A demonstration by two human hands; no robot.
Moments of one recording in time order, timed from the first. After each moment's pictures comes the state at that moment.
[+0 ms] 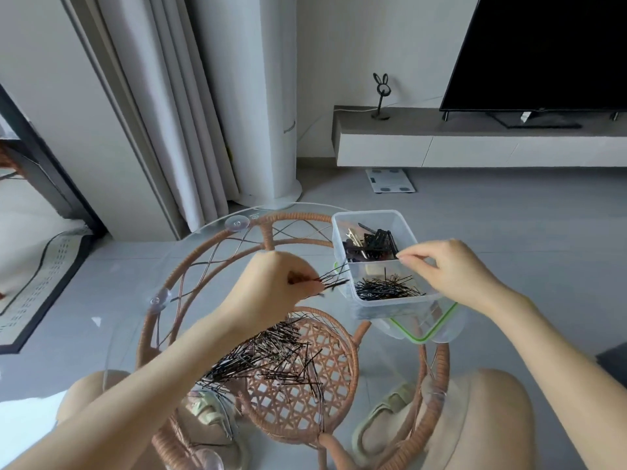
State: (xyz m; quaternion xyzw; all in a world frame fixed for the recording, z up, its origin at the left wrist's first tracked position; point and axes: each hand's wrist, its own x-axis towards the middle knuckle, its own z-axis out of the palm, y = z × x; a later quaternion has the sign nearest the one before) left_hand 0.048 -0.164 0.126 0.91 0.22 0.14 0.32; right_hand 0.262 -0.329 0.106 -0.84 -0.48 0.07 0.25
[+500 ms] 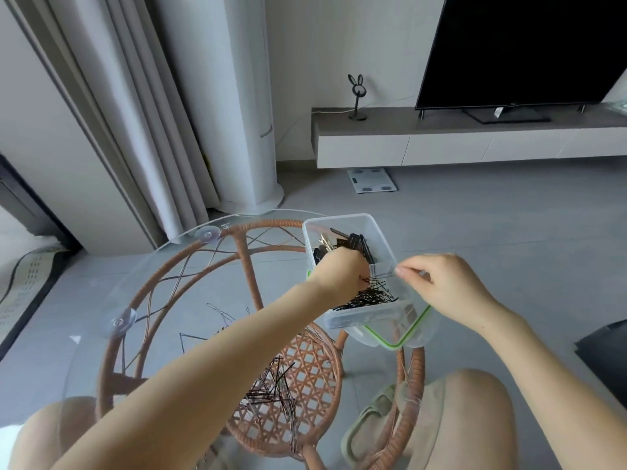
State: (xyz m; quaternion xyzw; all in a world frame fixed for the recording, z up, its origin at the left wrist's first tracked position) left_hand 0.196 -0.201 0.083 0.98 0.09 -0.01 0.19; right_hand 0.280 -0.364 0.094 -0.85 -0.46 -0.01 0.25
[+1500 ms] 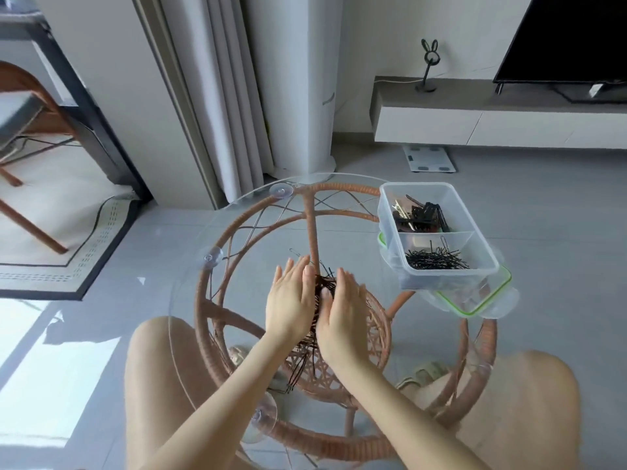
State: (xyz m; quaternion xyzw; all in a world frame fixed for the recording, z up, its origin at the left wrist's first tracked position) left_hand 0.017 -0.163 0.007 0.83 0.39 0.20 0.35; right_hand 0.059 -0.236 -0.007 -0.85 -0.34 0.07 0.39
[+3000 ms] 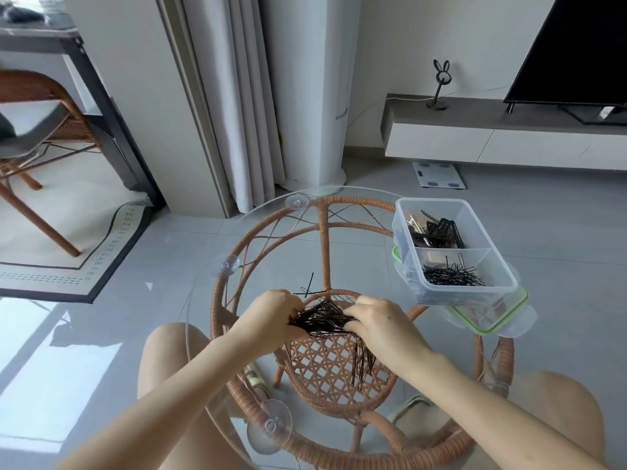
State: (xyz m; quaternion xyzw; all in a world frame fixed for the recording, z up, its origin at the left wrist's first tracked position) left_hand -0.035 -0.124 0.037 0.93 0.29 -0.04 0.22; right_hand 0.107 -0.262 0.032 -0.78 -0.60 0.09 0.19
